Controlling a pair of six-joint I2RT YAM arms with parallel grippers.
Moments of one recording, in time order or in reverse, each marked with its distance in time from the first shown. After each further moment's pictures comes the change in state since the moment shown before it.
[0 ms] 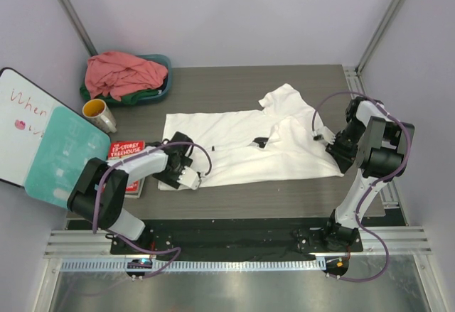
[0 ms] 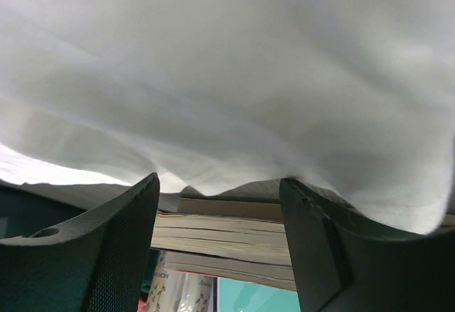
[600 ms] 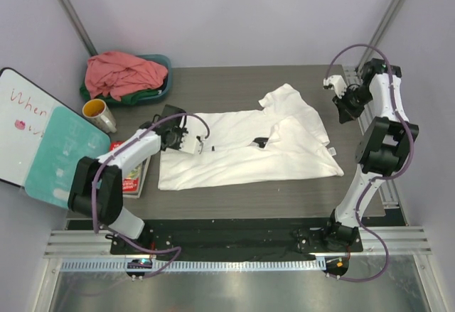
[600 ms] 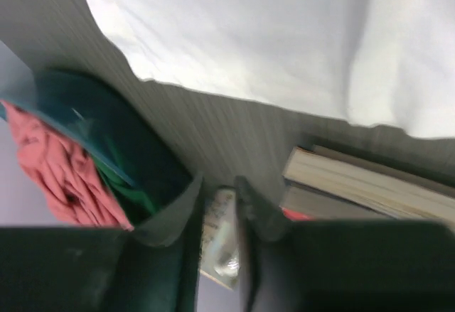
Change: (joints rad) left arm 0.105 -0.003 0.237 0.052 0.020 -0.048; right arm 0.003 0.050 0.523 -0.020 -0.233 0.136
